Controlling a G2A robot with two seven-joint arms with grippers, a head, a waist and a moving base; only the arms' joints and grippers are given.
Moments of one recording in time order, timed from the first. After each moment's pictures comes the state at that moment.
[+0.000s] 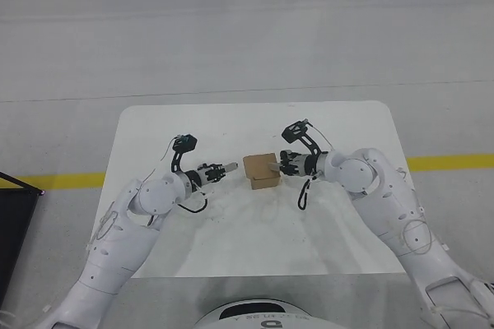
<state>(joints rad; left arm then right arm) 1.30 -1.15 -1.15 -1.62 0.40 0.15 -0.72 -1.08 -1.13 1.05 -1.42 -0.59 -0.32 0.86</state>
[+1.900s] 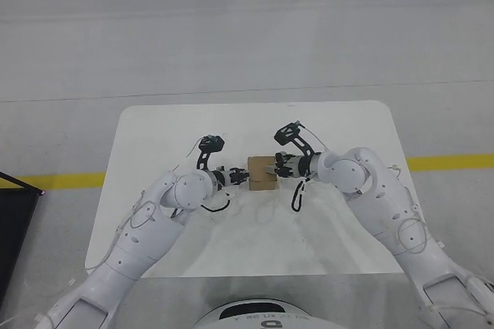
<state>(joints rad) 1.16 -1.22 -0.96 -1.54 0.50 0.25 -0.76 -1.06 -1.13 1.01 -1.43 -0.61 -0.30 0.86</state>
